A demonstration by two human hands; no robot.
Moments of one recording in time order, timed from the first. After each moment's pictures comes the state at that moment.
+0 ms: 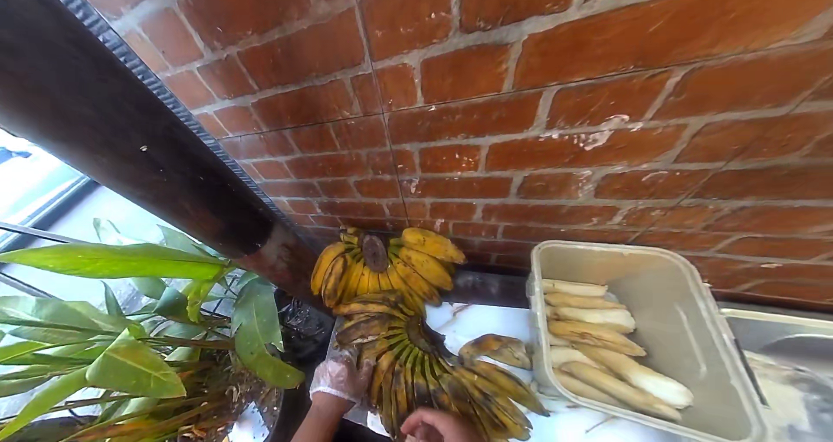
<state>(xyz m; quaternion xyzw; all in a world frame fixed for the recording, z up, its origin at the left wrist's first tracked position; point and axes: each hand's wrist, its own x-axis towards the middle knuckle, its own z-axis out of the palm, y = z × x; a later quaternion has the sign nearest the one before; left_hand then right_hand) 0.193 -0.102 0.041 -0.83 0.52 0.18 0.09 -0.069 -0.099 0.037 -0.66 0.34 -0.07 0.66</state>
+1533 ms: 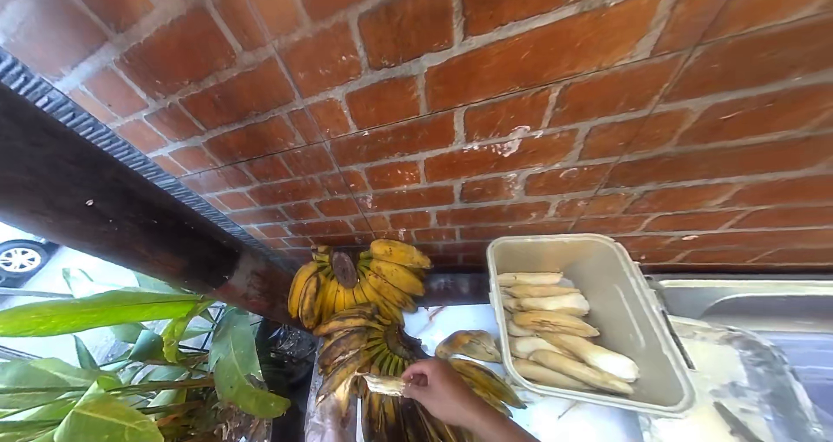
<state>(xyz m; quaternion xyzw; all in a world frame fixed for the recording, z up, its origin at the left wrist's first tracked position) 0.122 -0.046 0.028 -0.83 0.16 0.26 -0.47 -0.077 -0.184 0.028 -0.66 0.44 -0.06 0.61</state>
